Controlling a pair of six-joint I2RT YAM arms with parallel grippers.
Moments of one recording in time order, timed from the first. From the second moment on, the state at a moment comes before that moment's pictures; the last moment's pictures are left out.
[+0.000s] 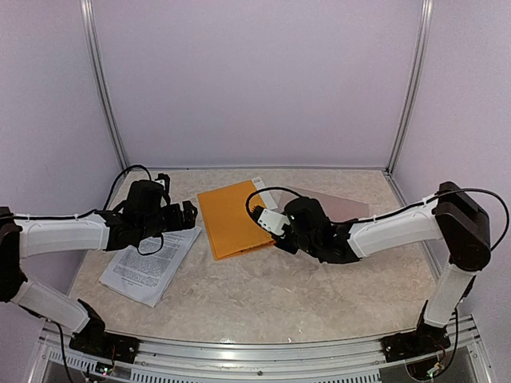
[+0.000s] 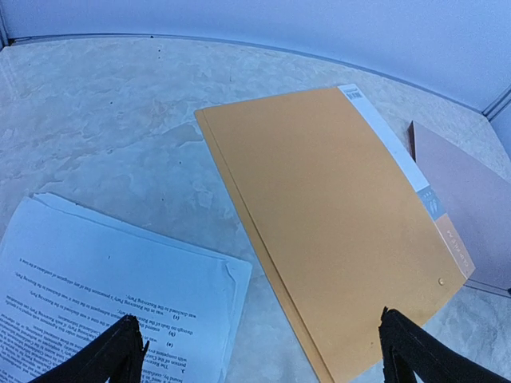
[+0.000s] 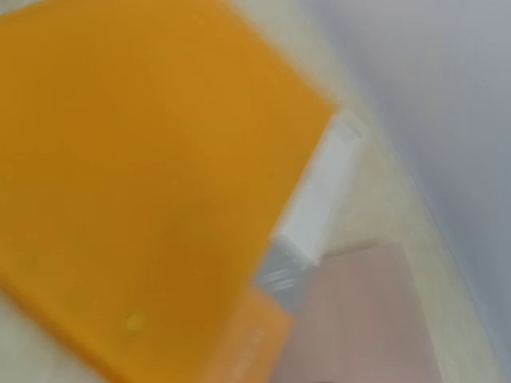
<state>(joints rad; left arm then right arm) -0.59 1.35 0.71 0.06 -0.26 -0.48 0.96 1.75 0.97 0.31 0.47 -0.55</state>
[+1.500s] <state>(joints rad) -0.59 1.36 0.71 0.06 -0.27 -0.47 0.88 2.01 1.13 0.18 0.44 -0.79</state>
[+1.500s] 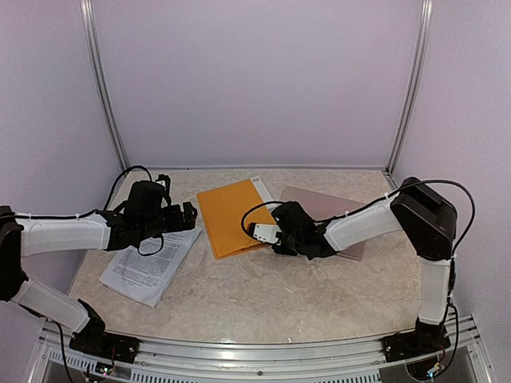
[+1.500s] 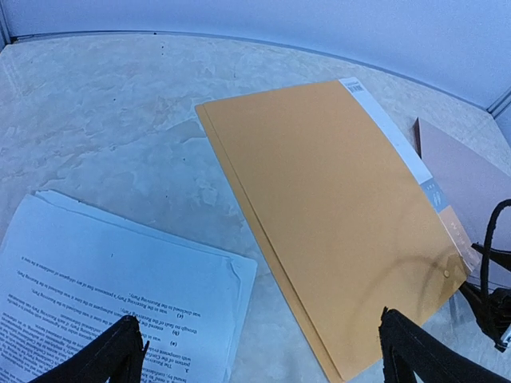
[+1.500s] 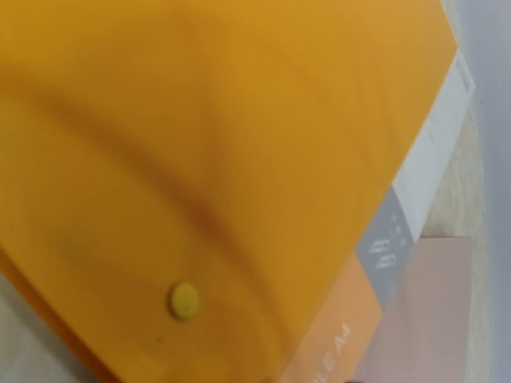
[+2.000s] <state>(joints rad) -0.59 1.36 0.71 0.06 -0.27 -0.47 0.90 2.08 1.08 0.39 0.49 -0.84</state>
